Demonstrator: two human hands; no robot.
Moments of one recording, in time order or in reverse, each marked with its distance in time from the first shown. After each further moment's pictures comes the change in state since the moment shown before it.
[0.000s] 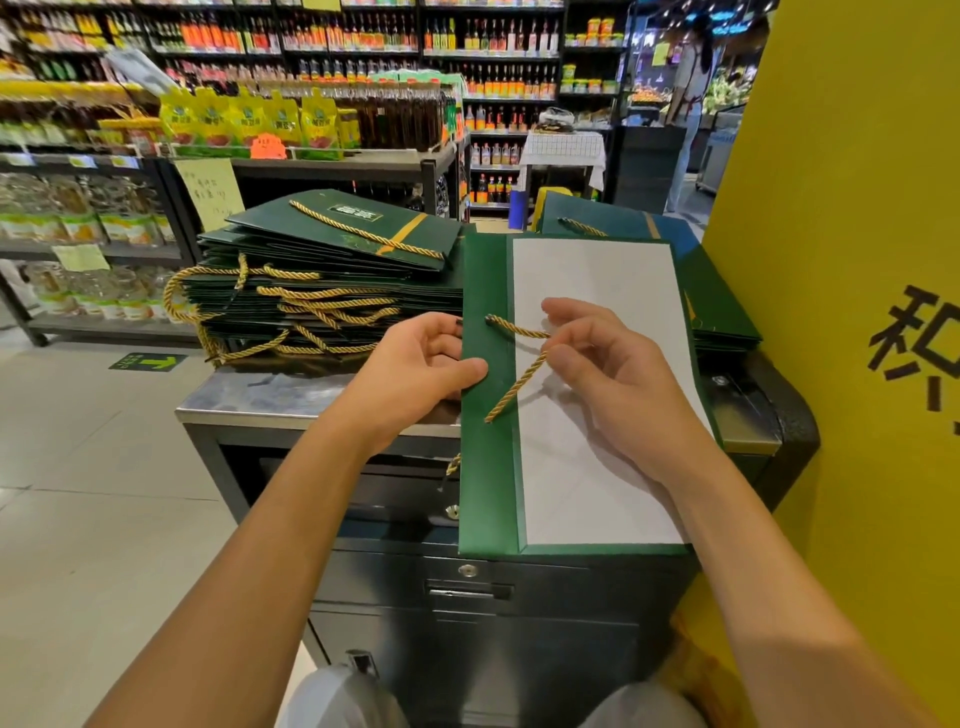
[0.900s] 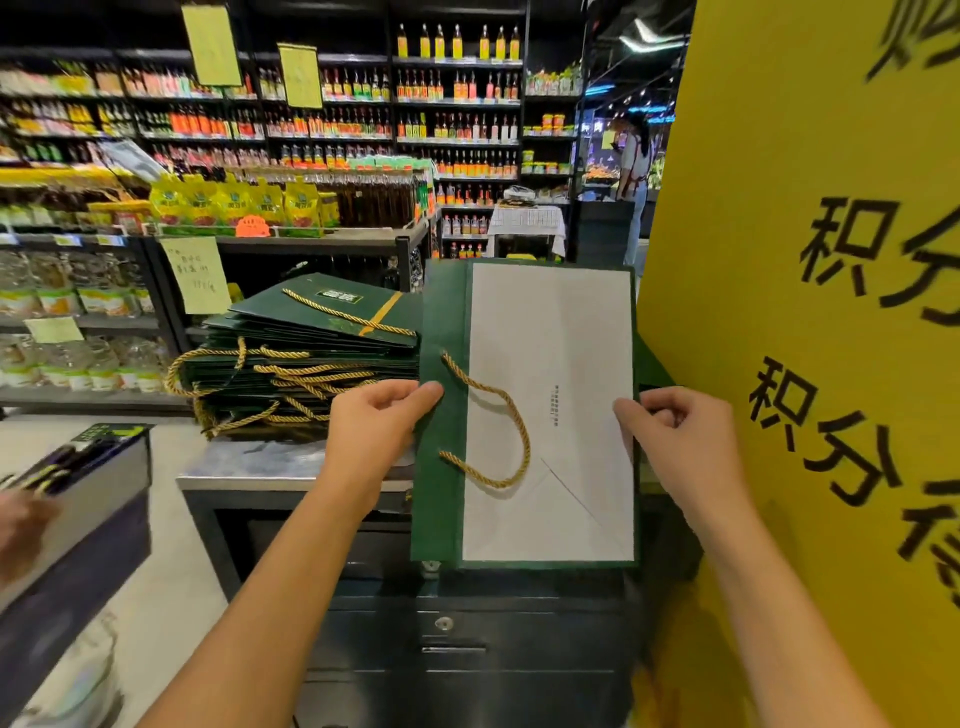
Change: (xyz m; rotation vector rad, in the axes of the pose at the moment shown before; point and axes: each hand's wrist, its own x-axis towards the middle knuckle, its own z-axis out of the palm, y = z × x) left_hand -0.014 0.019 0.010 -0.168 0.343 0.047; right_hand -0.033 -0.030 -0.061 -0.326 0.592 0.244
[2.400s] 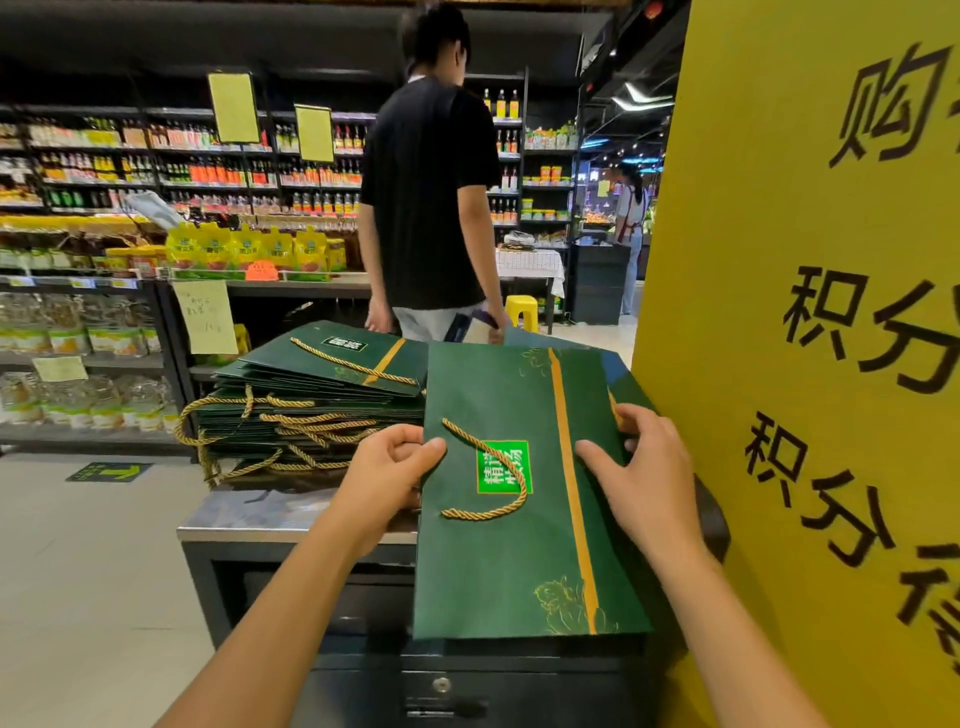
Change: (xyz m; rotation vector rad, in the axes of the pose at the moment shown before) left_hand 0.014 -0.004 0.001 0.023 -0.186 -0.093; right_hand 0.014 -0.005 0.026 -0.317 0.010 -0.175
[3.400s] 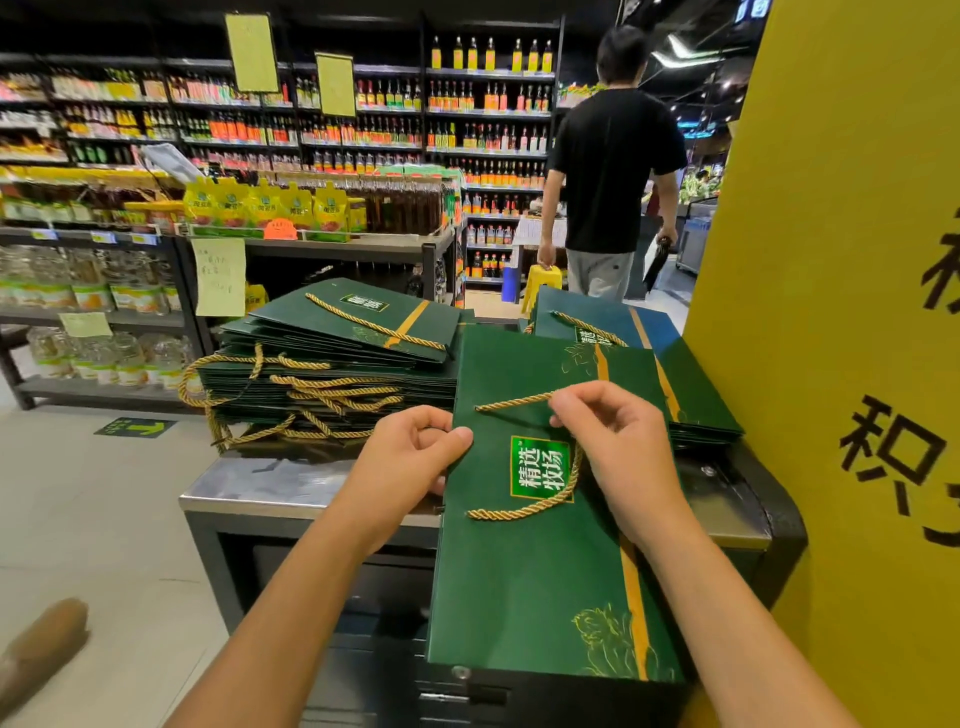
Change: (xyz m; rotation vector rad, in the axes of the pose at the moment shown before) left_hand 0.001 -0.016 -0.012 0.058 -0.091 0.057; right_hand 0.001 -0.029 0.054 0.729 -0.257 -0.035
